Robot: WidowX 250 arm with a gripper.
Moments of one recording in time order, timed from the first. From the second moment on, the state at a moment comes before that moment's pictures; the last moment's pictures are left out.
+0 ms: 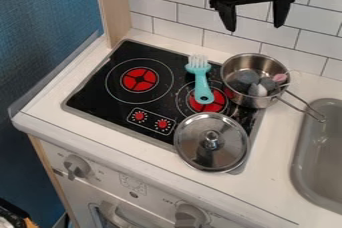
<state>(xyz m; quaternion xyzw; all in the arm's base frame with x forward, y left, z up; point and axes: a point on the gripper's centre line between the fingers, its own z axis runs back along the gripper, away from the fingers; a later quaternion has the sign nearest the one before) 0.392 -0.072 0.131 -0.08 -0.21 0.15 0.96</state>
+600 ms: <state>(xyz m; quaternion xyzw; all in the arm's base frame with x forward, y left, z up) 0.378 -0.079 0.082 -0.09 -0.12 0.13 0.98</state>
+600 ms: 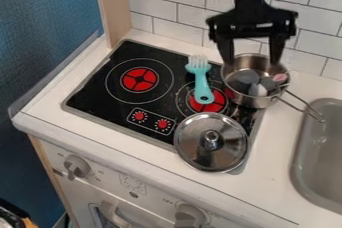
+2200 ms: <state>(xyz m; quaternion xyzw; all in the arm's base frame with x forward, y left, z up) 0.391 -0.080 0.040 -0.06 -0.08 0.10 0.99</state>
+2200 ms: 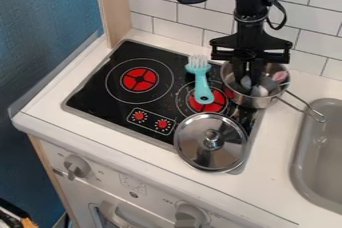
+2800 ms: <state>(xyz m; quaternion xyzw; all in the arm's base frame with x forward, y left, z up) 0.391 -0.017 0.108 -0.09 -0.16 0.20 0.96</state>
